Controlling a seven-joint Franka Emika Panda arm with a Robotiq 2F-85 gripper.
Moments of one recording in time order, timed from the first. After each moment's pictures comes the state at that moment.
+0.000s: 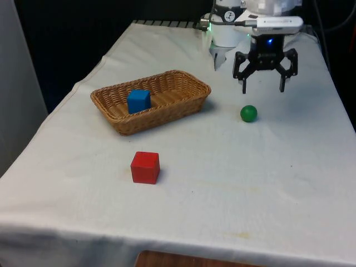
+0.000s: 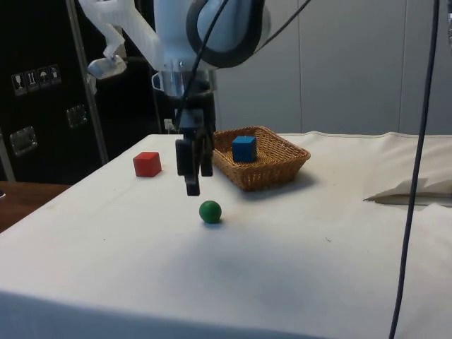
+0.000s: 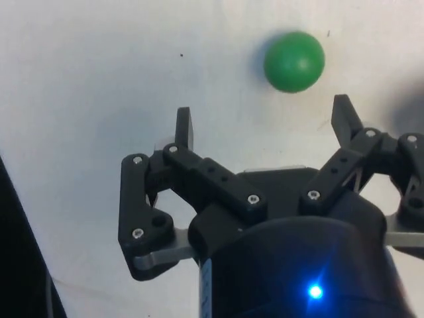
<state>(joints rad) 0.33 0.27 -0.15 -2.29 0.12 2.58 -0.04</state>
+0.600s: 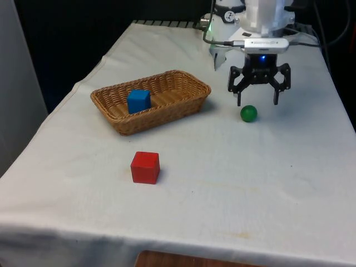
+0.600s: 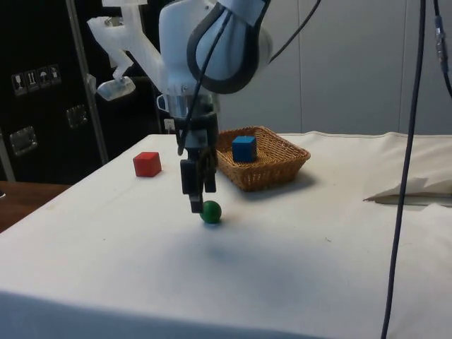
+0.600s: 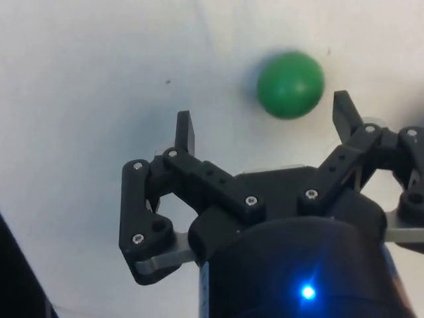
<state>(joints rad) 0.33 0.36 -0.15 -2.28 0.17 2.65 -0.09</state>
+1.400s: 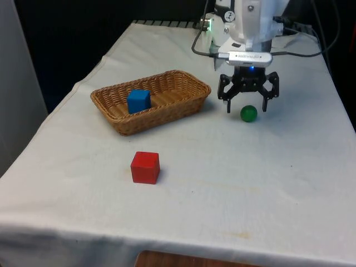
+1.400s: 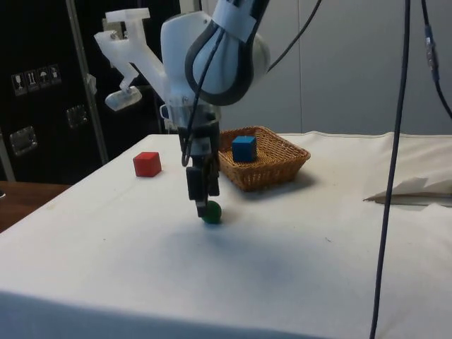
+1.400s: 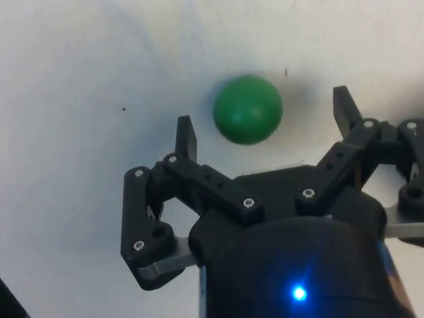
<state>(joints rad) 0.31 0.41 -0.18 -2.25 0.17 2.65 -0.16</state>
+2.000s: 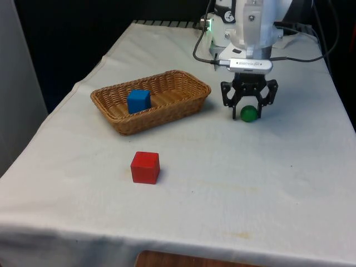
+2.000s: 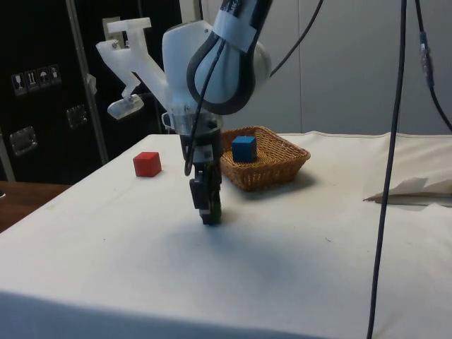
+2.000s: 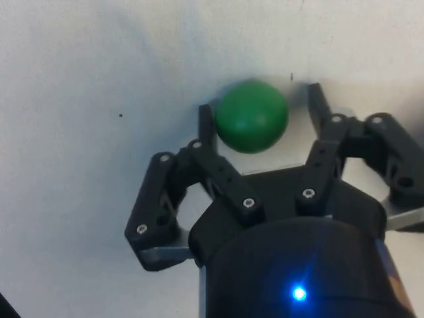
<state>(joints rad) 0.31 0.44 -0.17 -2.25 0.18 2.67 -0.16</state>
